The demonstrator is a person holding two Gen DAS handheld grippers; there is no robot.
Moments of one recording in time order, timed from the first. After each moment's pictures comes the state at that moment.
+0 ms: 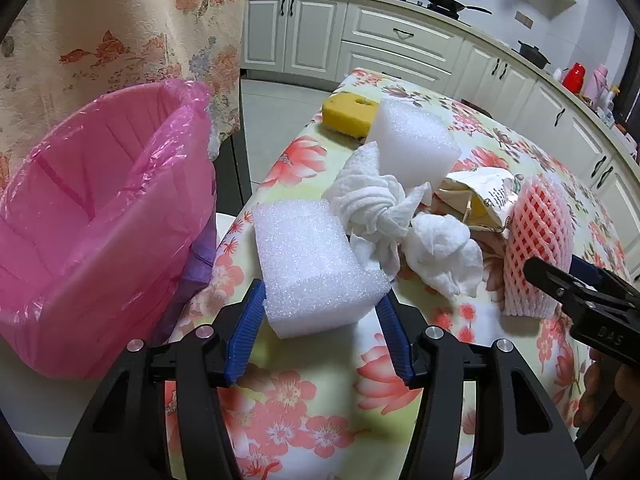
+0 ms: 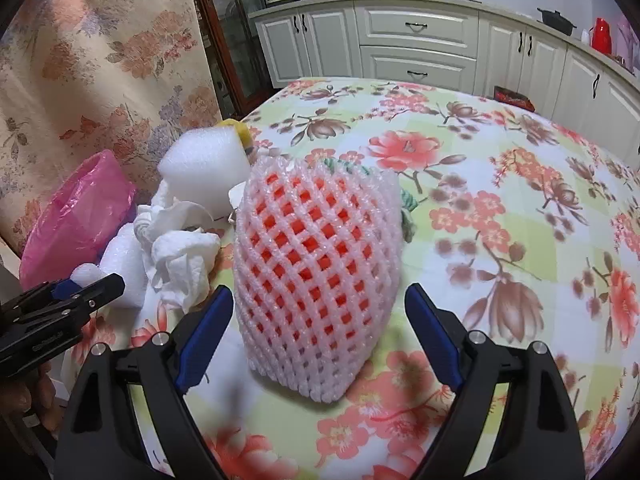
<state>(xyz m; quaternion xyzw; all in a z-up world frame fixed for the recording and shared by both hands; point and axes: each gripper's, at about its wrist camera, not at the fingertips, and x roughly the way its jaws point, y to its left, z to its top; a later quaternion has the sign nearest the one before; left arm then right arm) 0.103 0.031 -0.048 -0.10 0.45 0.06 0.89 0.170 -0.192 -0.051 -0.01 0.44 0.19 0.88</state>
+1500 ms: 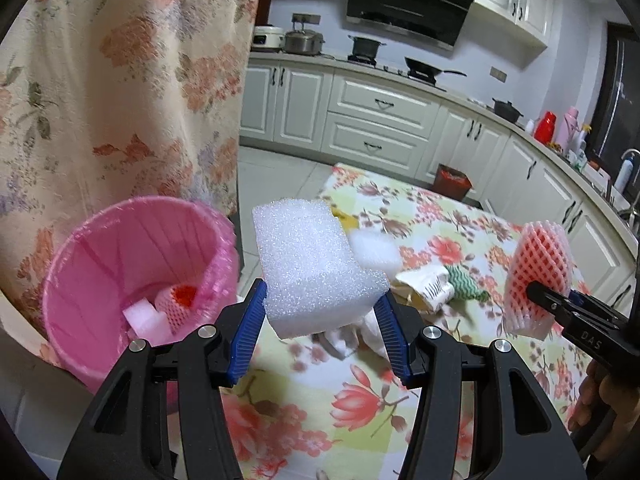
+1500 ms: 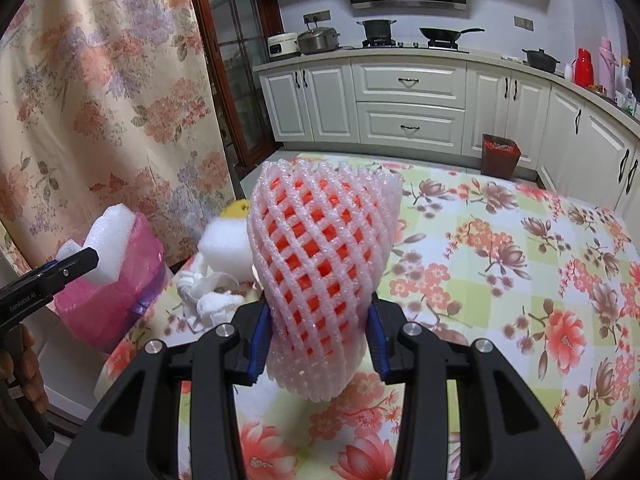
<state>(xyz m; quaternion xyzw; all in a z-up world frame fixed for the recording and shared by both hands) 0.071 0.041 0.057 -0.10 0.33 0.04 0.94 0.137 -0.226 0.041 0.01 0.35 0.19 0.92</state>
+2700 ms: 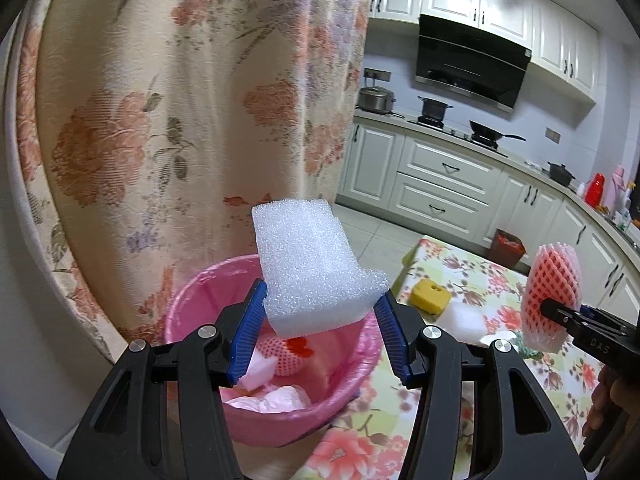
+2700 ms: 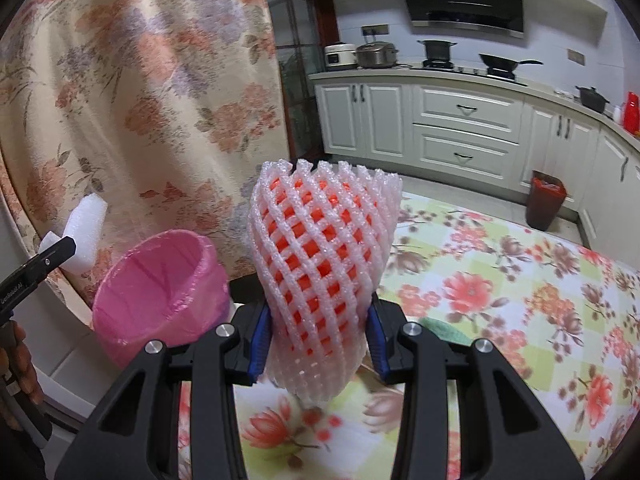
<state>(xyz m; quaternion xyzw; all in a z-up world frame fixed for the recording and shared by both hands) 0.013 0.139 0.101 -0.12 0.25 0.17 0.95 0.151 -0.118 0.080 -0.02 0.33 0.27 0.91</state>
